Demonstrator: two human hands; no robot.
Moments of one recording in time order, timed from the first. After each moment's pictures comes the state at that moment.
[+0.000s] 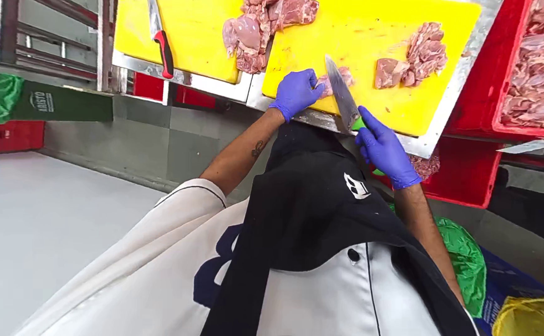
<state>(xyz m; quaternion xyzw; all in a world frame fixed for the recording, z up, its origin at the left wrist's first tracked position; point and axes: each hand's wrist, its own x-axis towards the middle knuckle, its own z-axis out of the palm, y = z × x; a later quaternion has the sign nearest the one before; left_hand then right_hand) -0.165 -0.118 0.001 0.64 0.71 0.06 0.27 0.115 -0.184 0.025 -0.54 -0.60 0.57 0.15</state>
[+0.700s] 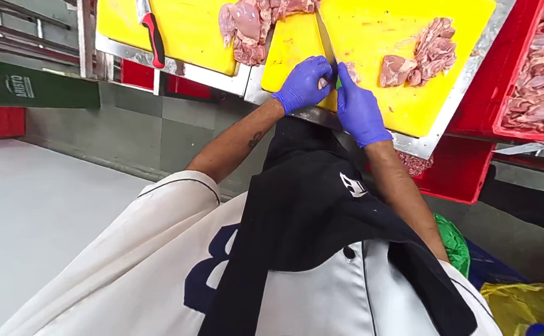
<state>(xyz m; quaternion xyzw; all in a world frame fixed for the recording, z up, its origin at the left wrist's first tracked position) -0.169 -0.109 -0.017 0.78 0.54 0.22 0.23 0.025 -0.135 0.045 -0.54 -0.78 0.32 0.05</state>
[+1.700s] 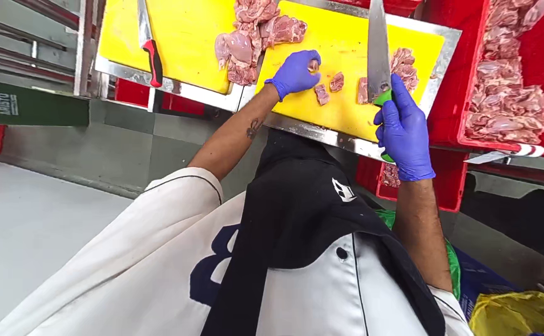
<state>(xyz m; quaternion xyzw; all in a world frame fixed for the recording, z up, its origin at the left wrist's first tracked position) -0.170 -0.044 0.015 0.71 0.62 0.12 0.31 0.124 -0.130 0.083 -0.57 -0.64 0.45 0.25</state>
